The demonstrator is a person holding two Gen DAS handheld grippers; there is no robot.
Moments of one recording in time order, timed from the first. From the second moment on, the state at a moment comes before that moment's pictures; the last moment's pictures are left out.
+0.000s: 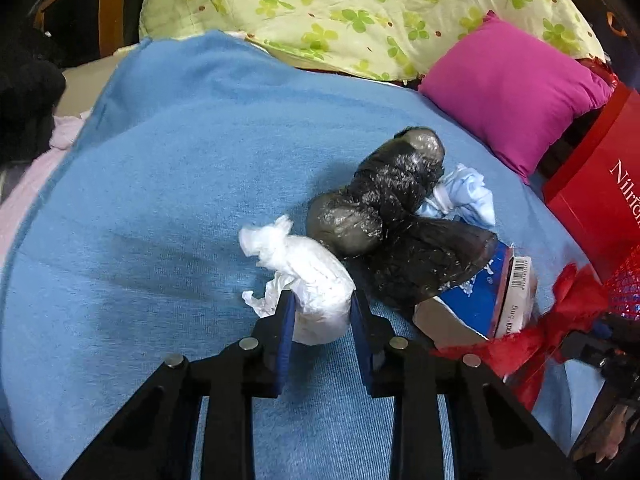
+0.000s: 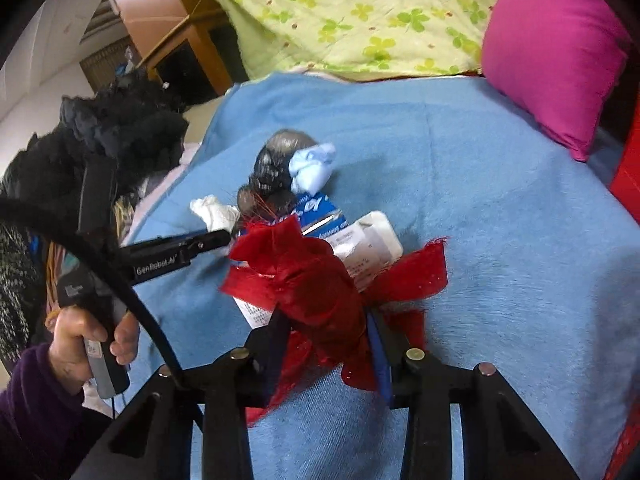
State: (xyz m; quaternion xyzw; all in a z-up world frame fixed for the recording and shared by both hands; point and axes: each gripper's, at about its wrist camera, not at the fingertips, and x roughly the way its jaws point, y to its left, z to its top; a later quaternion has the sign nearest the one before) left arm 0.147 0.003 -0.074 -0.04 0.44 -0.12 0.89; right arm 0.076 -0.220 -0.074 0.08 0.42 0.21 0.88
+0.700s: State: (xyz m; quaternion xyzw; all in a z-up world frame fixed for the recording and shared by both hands) left arm 0.068 -0.065 0.000 0.04 0.35 -0.12 0.93; right arm 0.022 -0.301 -0.022 0.18 0.32 0.16 0.92
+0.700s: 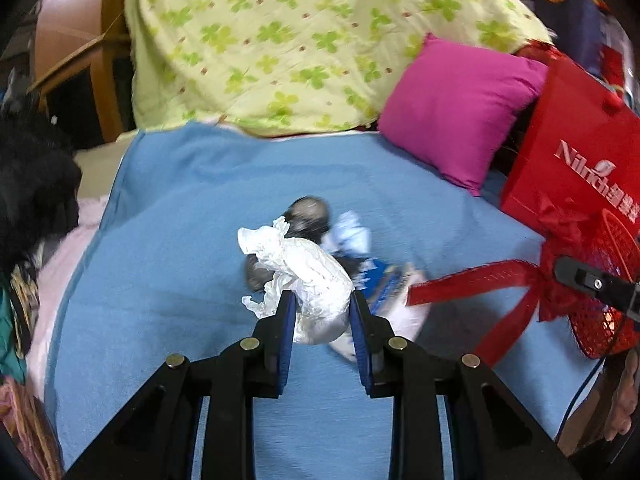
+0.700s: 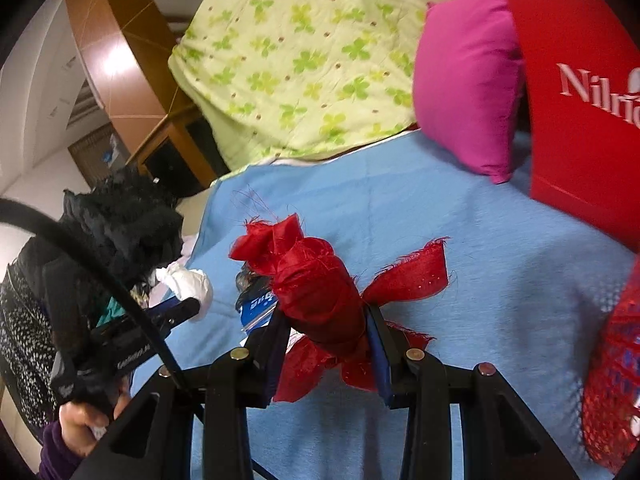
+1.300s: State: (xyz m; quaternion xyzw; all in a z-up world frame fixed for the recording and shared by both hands) left arm 0.045 -0.125 0.004 0.10 0.33 -0.13 0.93; right arm -0.032 -0.337 -0.011 0.20 0.28 0.13 0.93
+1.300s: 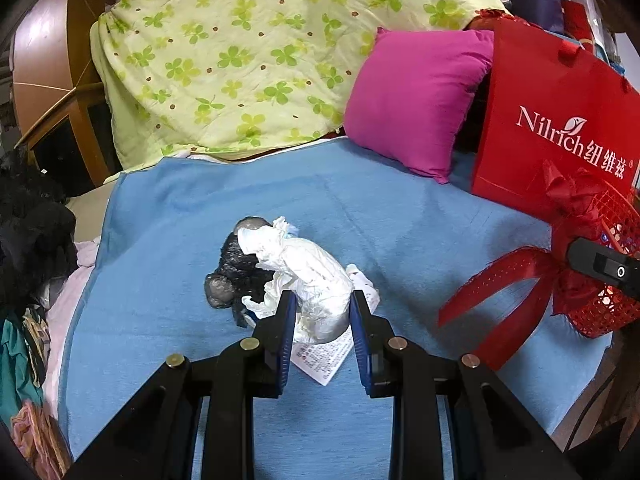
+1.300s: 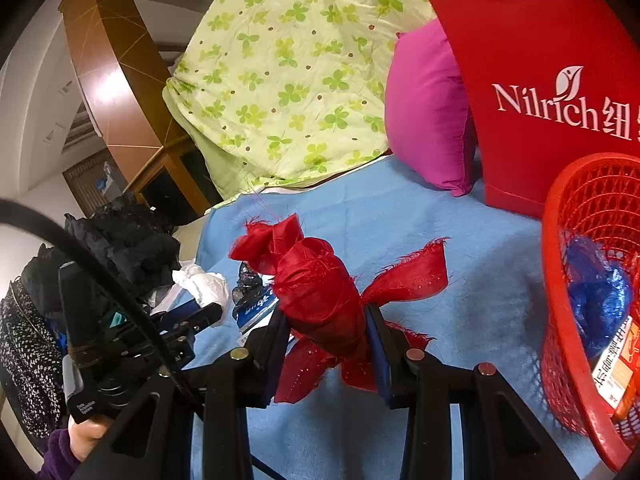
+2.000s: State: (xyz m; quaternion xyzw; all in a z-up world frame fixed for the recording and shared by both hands) left arm 0.037 -0.163 0.002 0.13 0.32 -0.15 0.93; right arm -0.051 -0.359 -0.004 0.22 0.26 0.12 0.93
